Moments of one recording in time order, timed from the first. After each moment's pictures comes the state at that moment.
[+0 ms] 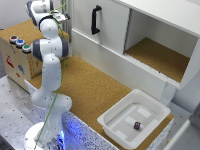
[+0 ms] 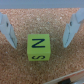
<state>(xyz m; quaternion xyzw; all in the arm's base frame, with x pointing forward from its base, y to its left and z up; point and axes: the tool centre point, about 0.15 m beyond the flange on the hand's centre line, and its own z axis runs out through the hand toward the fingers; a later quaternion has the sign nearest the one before) 0.390 0.474 0.431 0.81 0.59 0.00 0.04</state>
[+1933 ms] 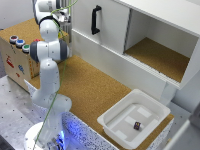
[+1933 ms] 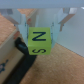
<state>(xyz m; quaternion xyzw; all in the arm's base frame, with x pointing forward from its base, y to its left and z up) 0.394 0.307 0.484 0.97 0.24 0.00 0.06</state>
